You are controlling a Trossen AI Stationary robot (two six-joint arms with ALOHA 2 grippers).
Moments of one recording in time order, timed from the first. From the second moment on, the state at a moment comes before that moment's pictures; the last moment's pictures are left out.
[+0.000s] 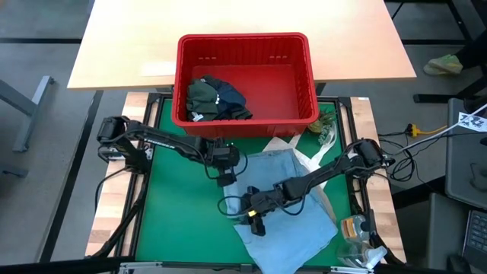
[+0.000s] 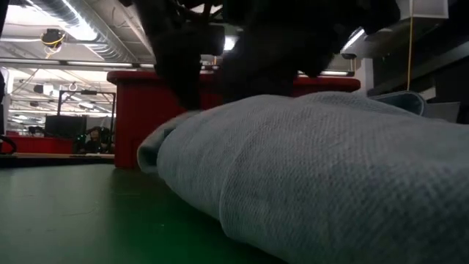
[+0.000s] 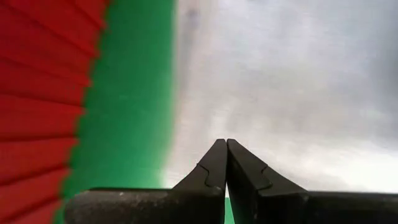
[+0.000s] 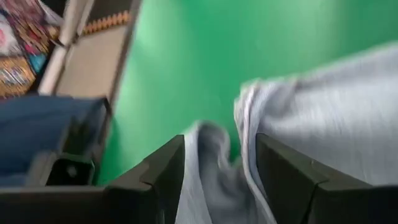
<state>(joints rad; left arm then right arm) -0.07 1.67 1.19 -0.67 -0.22 -0.30 0.39 1.95 1.20 0.07 -0.09 0.46</state>
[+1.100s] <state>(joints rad) -0.47 1.82 1.19 -0.49 -0.33 -0.58 0.27 1.90 1.20 0.01 0.29 0.31</state>
